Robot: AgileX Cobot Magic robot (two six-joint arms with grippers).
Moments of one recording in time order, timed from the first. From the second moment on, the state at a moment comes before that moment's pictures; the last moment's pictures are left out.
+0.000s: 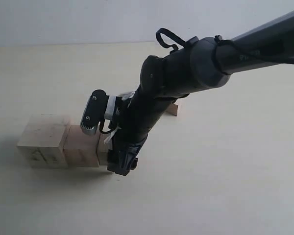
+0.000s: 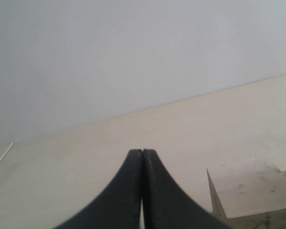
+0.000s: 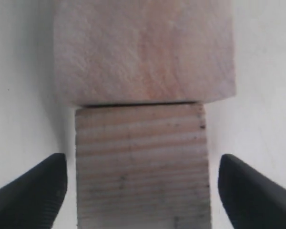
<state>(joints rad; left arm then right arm) -0.07 0.01 0.00 -0.27 0.15 0.50 0.89 2.10 -1.27 0.52 0.55 -1.09</state>
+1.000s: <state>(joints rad) -0.07 0.01 0.00 -0.27 0.15 0.50 0.70 1.79 -1.24 -0.24 0.65 0.10</state>
